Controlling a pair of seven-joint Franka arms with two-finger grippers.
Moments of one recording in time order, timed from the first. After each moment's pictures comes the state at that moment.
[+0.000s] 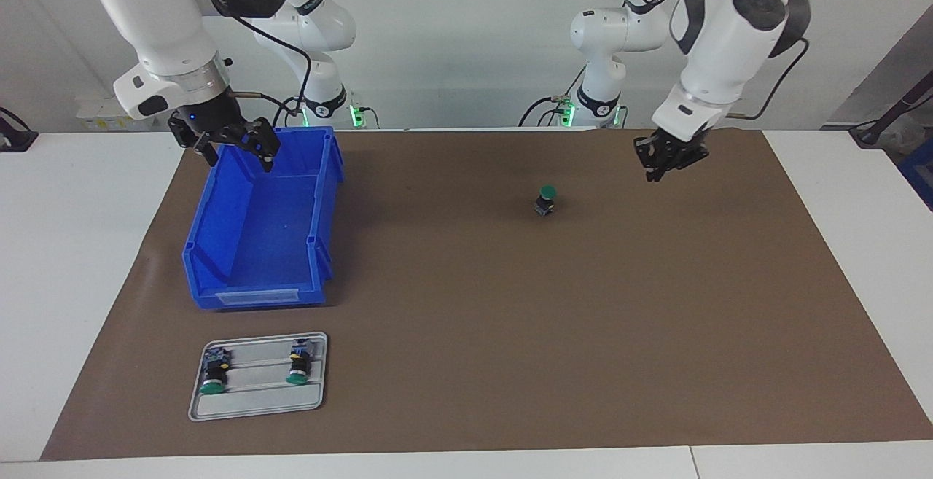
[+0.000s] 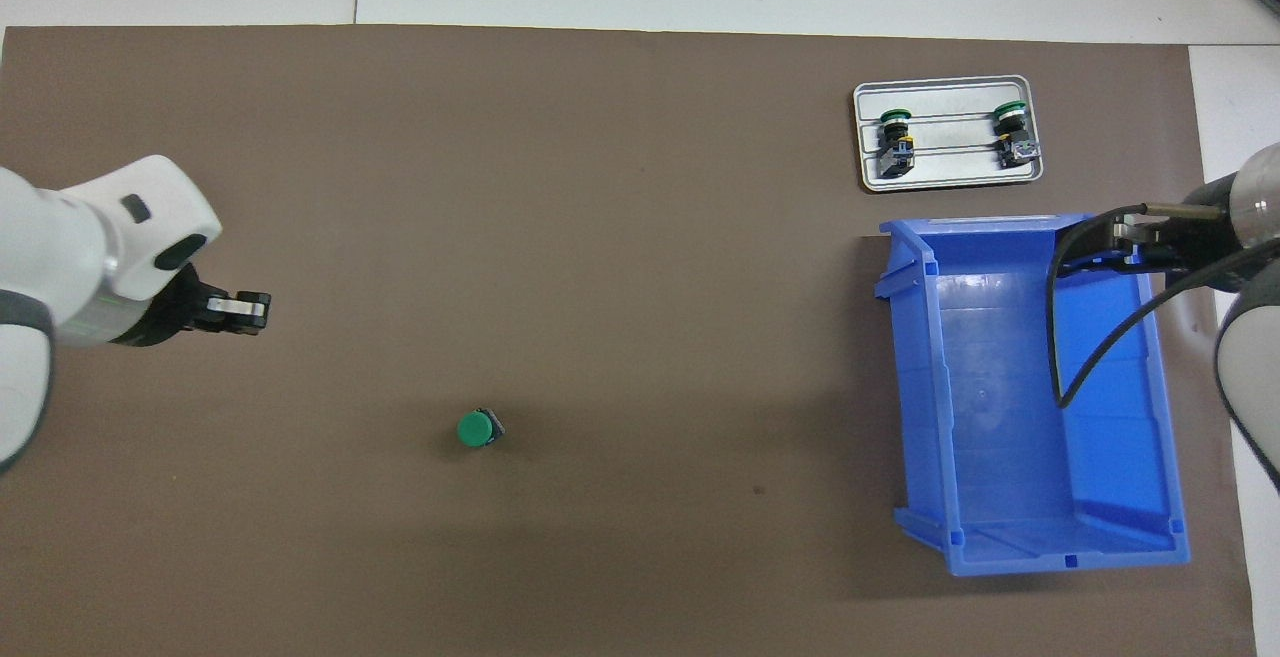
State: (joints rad) left arm 0.01 -0.11 -0.13 -1.85 -0.04 1.70 0.01; right arm 0.00 -0.02 0.04 -1.66 -0.03 1.63 0.19
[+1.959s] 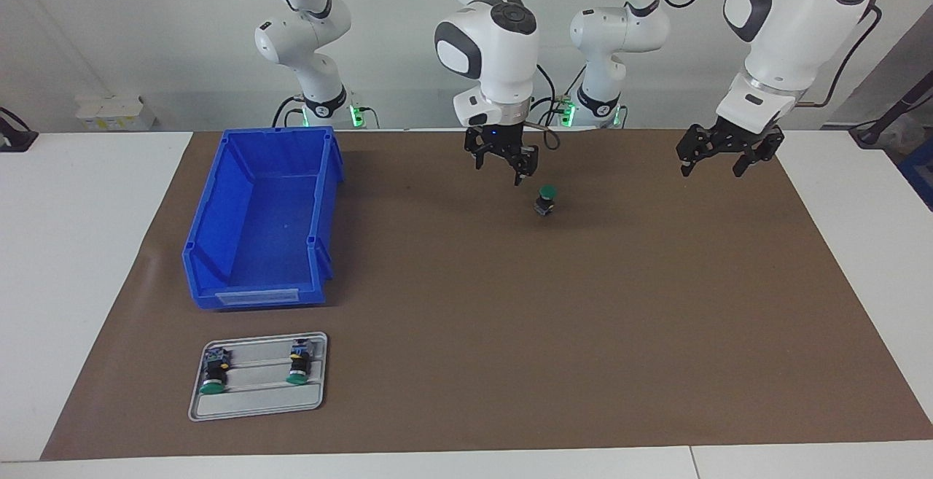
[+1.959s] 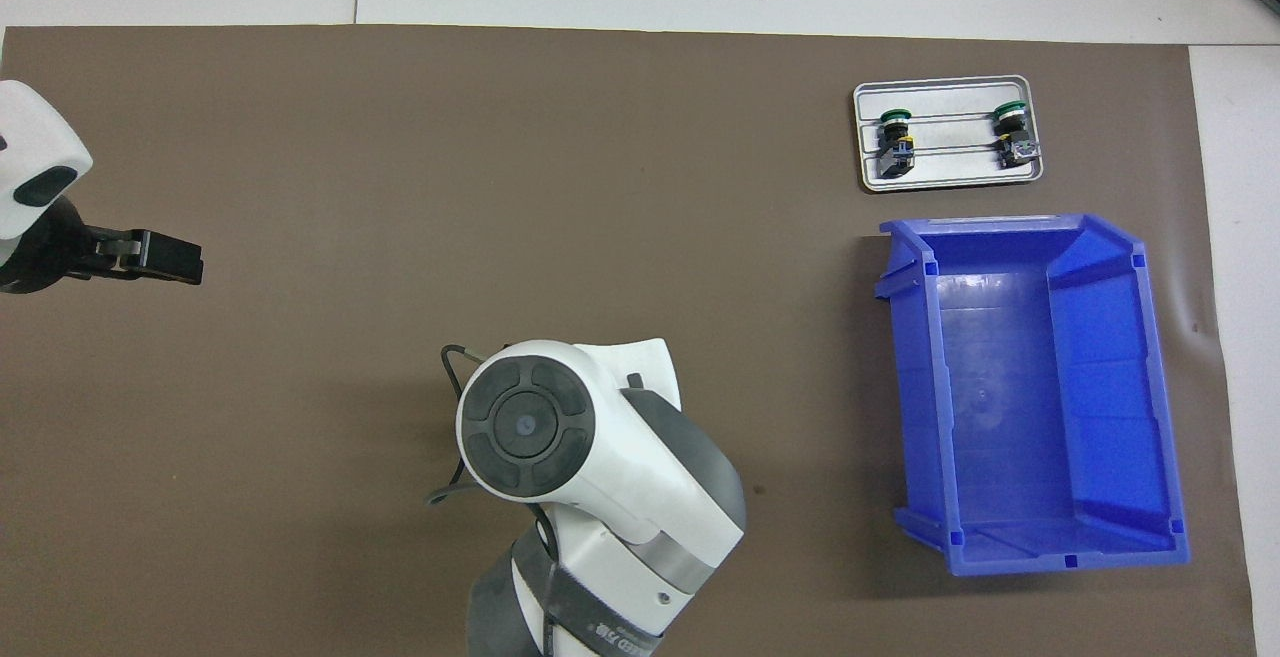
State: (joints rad) left arm -0.10 -0.05 0.03 -1.75 0.01 1.73 0.04; right arm 0.76 0.28 0.05 -1.66 -0.06 2.00 1.42
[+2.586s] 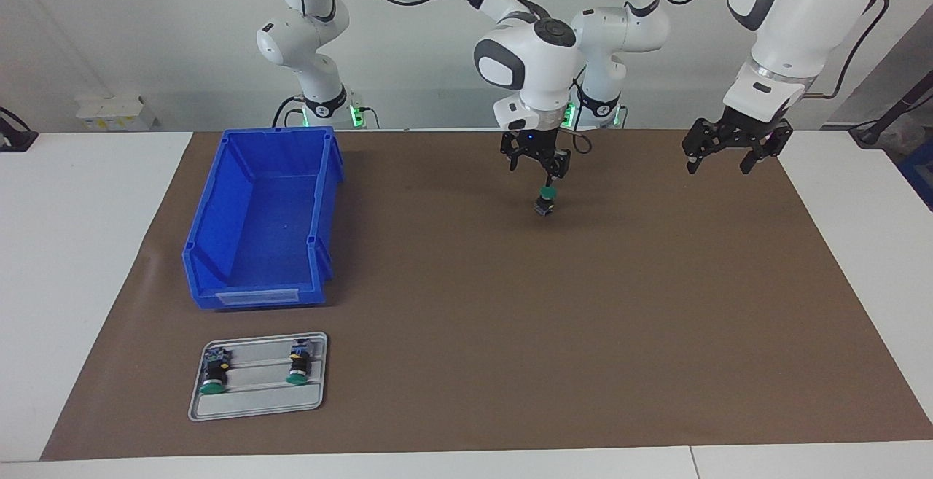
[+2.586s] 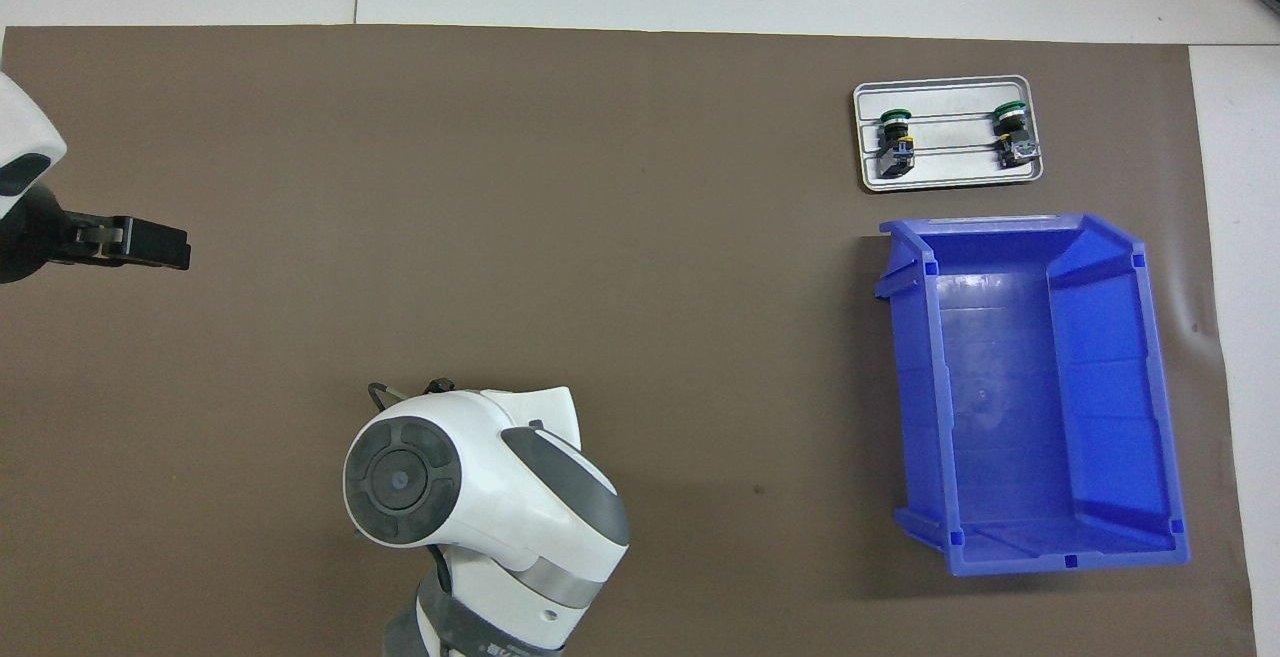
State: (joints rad) left arm -0.10 -0.05 0.03 -1.72 0.01 1.74 0.04; right arm 0.87 0.45 0.05 -1.53 -0.08 2.02 1.57
